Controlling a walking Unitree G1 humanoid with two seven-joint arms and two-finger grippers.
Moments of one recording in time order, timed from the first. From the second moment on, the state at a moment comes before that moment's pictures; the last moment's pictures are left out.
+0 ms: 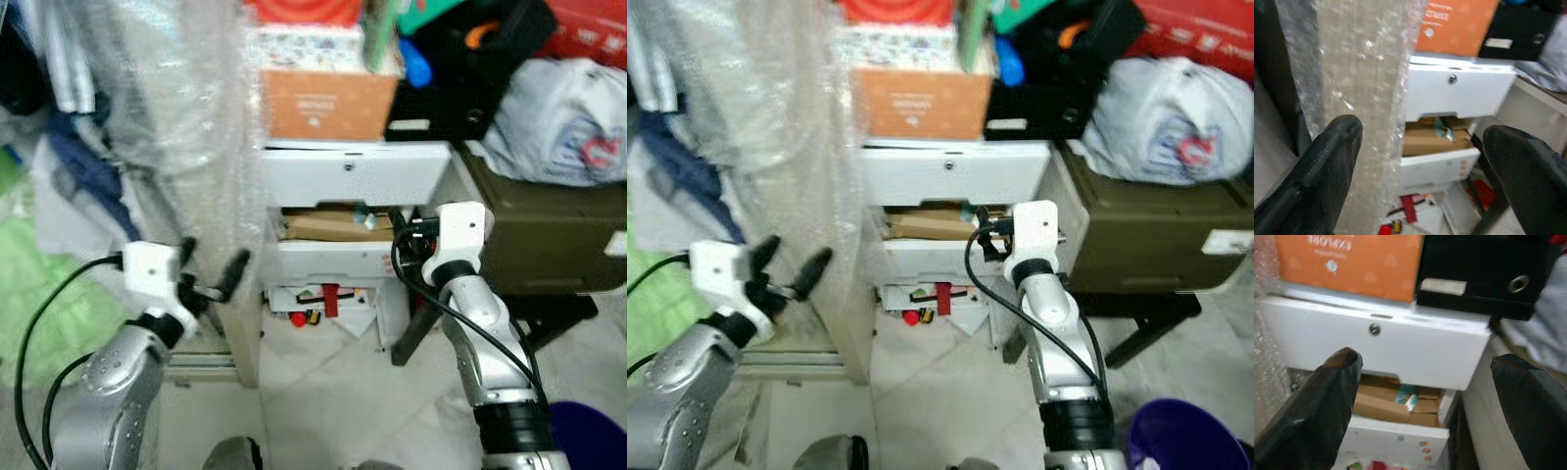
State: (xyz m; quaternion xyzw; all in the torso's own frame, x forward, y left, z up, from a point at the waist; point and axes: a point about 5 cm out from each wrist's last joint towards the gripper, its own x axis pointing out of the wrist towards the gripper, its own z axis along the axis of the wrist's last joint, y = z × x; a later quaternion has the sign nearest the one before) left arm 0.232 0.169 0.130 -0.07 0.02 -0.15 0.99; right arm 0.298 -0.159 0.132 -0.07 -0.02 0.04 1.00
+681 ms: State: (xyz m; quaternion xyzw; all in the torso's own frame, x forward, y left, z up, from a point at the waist) left arm 0.198 0.212 0.119 -0.04 0.00 0.05 1.00; right arm 0.271 -0.166 0.128 -0.09 -0.02 0.05 0.99
